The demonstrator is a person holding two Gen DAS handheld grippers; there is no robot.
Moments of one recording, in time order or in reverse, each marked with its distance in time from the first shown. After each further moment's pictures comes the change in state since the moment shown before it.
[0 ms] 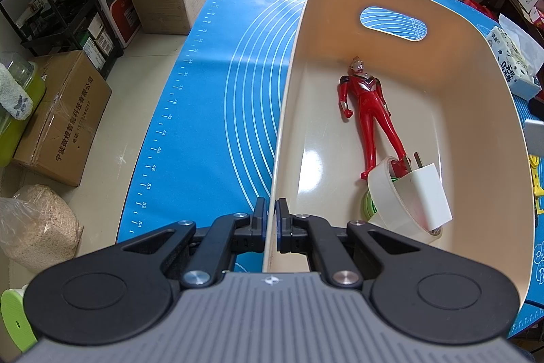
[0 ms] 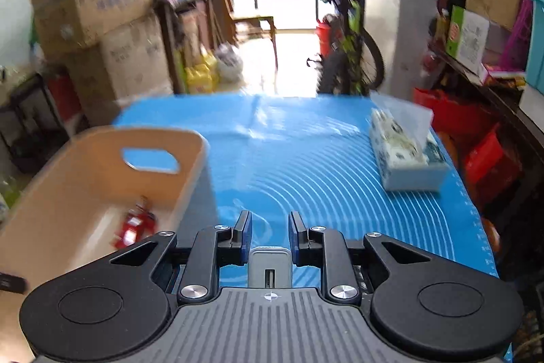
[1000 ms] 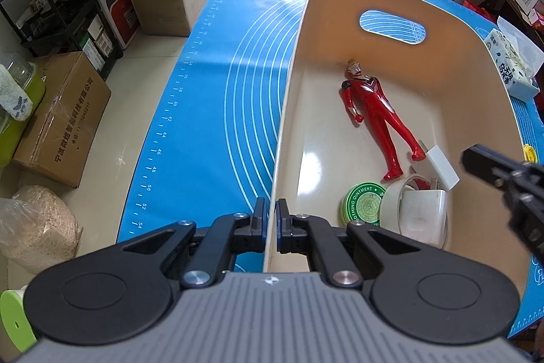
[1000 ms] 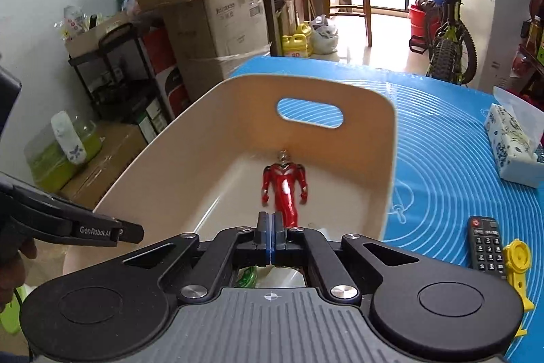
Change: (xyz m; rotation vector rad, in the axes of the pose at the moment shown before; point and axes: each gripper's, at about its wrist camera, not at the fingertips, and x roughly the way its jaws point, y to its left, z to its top) left arm -0.002 -0.001 0.000 -0.002 -0.007 -0.002; right arm -0.010 0.091 -0.024 -0.122 0.122 0.239
